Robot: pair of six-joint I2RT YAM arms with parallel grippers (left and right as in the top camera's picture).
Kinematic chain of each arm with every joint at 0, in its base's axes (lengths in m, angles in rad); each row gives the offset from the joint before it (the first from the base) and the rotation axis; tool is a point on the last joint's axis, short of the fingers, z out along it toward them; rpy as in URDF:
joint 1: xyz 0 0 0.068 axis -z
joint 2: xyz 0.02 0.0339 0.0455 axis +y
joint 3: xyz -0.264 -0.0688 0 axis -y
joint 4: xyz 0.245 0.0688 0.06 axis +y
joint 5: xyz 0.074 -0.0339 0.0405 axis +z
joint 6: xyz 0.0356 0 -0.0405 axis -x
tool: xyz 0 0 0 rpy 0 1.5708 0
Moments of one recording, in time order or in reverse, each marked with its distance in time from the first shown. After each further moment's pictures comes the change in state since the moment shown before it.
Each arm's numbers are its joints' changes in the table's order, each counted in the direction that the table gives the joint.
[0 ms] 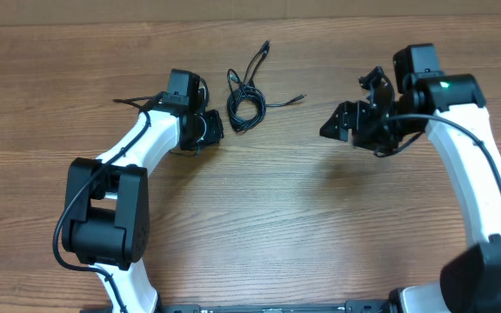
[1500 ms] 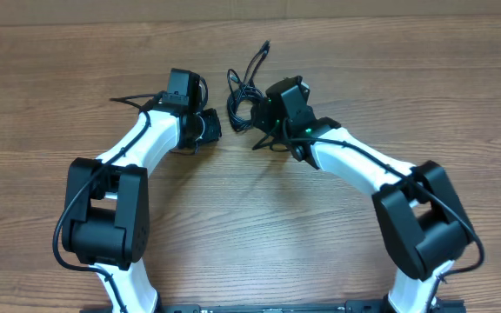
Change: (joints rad) left arm 0.000 0.000 0.000 -0.016 0.080 0.000; right arm -0.450 0.288 -0.251 -1.094 -0.583 -0.761
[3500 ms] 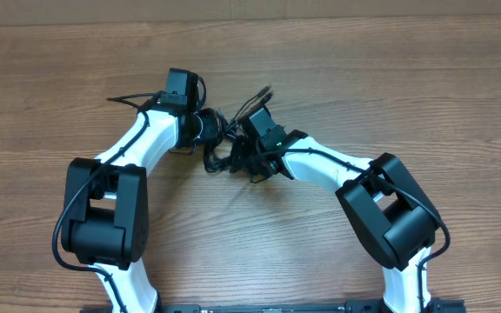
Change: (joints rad) left arm -0.005 0.000 0.000 -0.001 0.029 0.000; right arm -0.125 0.128 0.034 0.167 0.294 -0.018
